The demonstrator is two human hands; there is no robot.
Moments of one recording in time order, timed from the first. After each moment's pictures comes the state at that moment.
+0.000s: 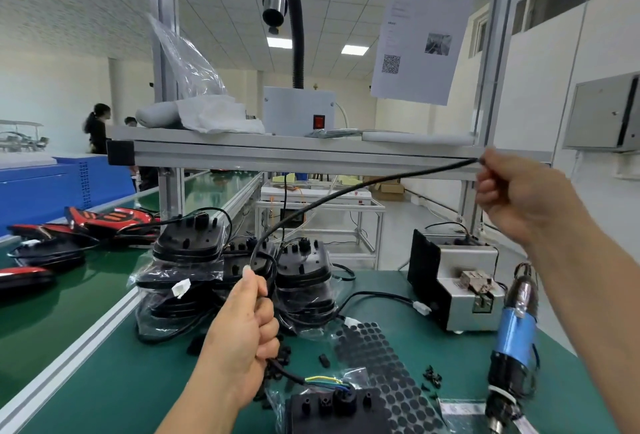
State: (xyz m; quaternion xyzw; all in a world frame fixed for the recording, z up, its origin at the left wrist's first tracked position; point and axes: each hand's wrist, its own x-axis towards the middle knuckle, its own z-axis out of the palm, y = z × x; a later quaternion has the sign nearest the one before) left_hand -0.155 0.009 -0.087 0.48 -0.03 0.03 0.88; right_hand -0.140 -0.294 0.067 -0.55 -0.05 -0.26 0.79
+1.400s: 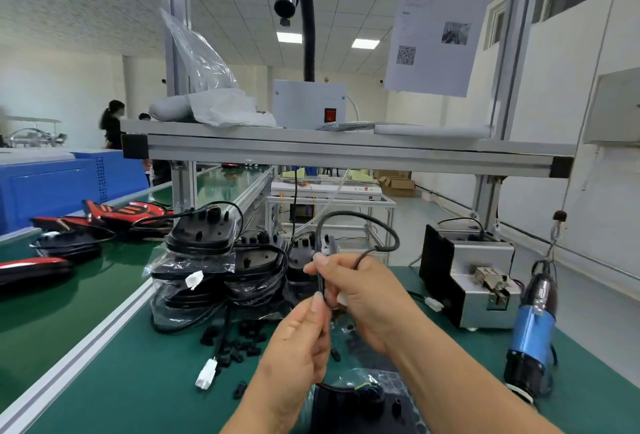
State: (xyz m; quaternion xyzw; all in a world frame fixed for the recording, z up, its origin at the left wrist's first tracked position) left_hand -0.169 -0.022 -0.115 0.55 -0.19 0.01 0.81; right_hand -0.157 -0.128 -0.044 -0.71 -0.14 -0.04 0.68
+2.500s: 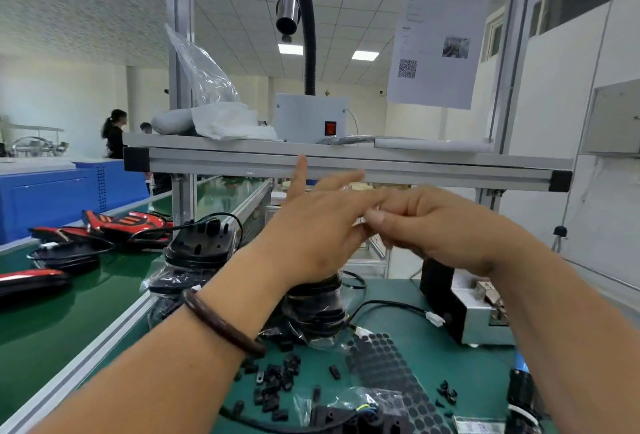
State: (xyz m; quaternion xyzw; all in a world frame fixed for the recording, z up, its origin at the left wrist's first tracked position) left_hand -0.151 -0.019 0.043 0.86 -0.36 0.34 0.09; right_hand -0.181 -0.194 0.065 -0.89 -0.28 -0.10 0.35
